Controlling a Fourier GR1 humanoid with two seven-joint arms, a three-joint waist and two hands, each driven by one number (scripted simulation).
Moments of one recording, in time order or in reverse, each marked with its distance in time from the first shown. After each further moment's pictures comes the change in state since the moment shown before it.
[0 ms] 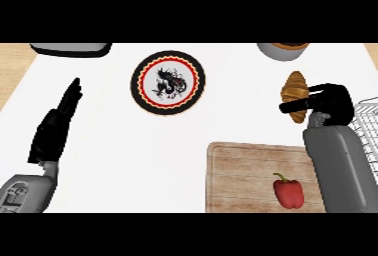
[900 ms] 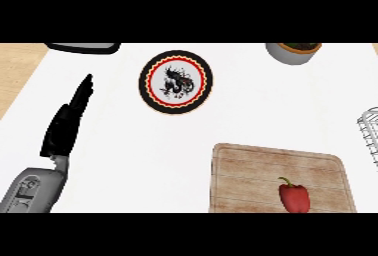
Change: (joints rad) left arm -0.047 -0.027 -0.032 0.018 -0.018 -0.008 0.015; right arm -0.498 -0.300 -0.195 0.410 0.709 -0.040 0.067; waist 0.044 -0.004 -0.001
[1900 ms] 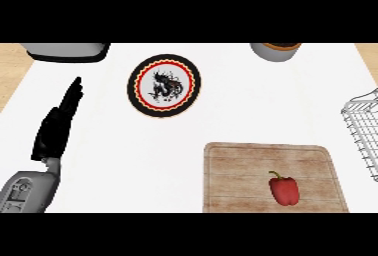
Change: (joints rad) left arm 0.025 0.008 0.049 0.018 0.001 0.006 0.000; right arm -0.161 -0.118 -0.150 0.382 0.249 0.096 -0.029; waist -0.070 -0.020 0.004
